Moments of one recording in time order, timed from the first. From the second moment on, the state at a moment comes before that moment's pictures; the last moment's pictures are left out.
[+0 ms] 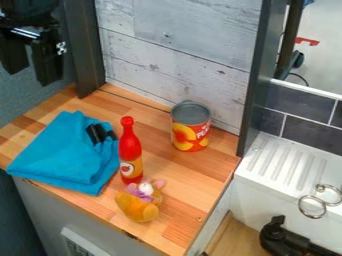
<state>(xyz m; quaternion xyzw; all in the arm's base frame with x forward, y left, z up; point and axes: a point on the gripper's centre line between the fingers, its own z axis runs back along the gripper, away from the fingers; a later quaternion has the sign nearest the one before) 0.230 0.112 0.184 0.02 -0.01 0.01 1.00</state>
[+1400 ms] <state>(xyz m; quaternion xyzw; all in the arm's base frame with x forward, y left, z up) 0.275 0.166 0.034 0.00 0.01 -0.01 1.00</state>
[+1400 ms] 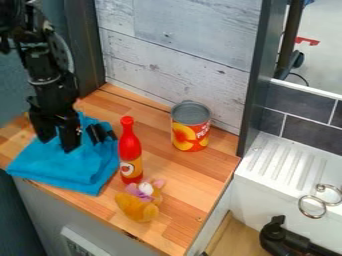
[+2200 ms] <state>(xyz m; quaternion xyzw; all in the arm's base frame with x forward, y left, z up) 0.324 0.177 0.003 -0.02 0.04 -0.04 1.00</state>
